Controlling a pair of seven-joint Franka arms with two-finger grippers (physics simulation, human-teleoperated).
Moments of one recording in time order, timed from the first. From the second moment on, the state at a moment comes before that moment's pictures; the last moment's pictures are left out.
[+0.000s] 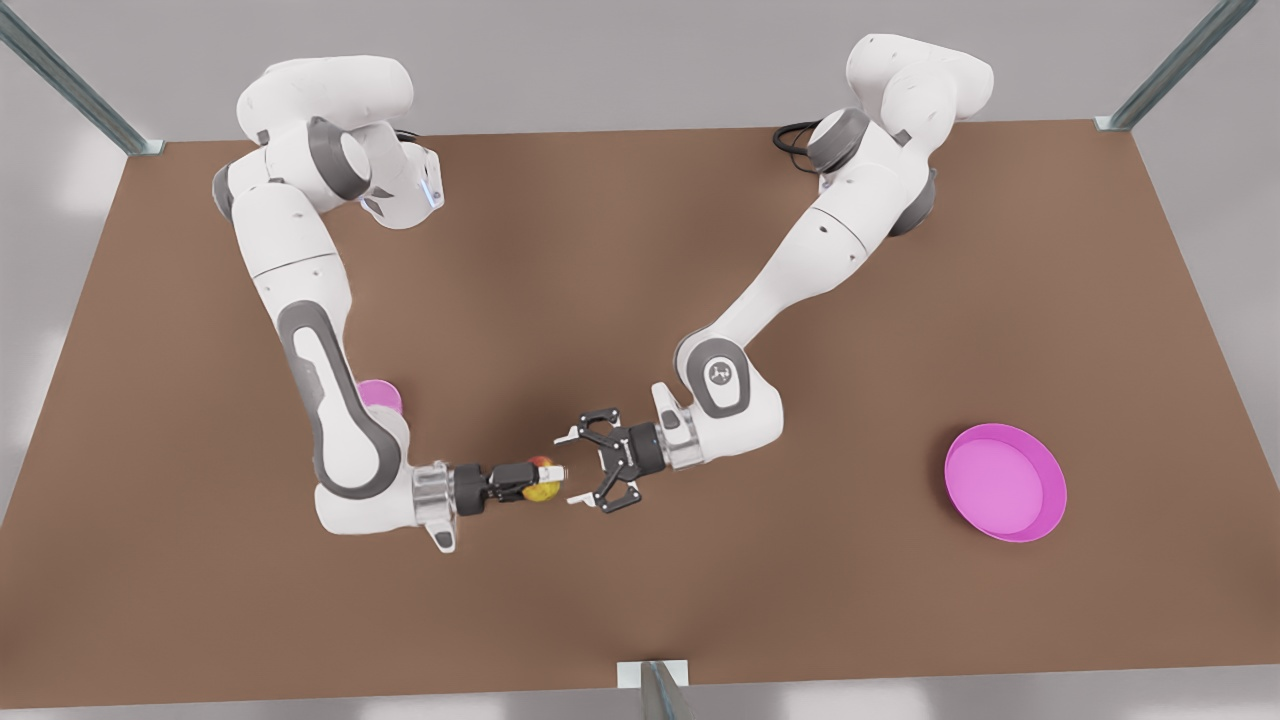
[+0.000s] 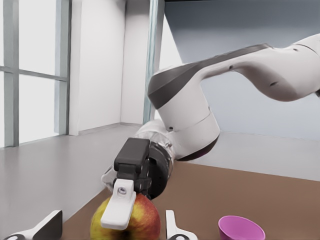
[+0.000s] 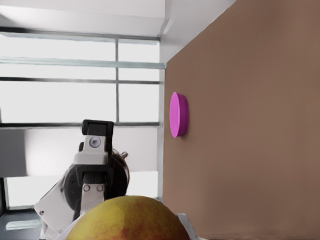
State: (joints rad) left arm -0.40 1.11 -0.51 -0.91 -1.47 2.57 2.00; right arm 0.02 0.92 0.29 -1.22 1.24 1.83 -0.52
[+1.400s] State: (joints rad) left arm 0.05 0.31 -0.09 -1.32 0.07 1.55 0.05; right arm -0.31 0.44 0.30 -1.92 0.03 2.19 -0.77
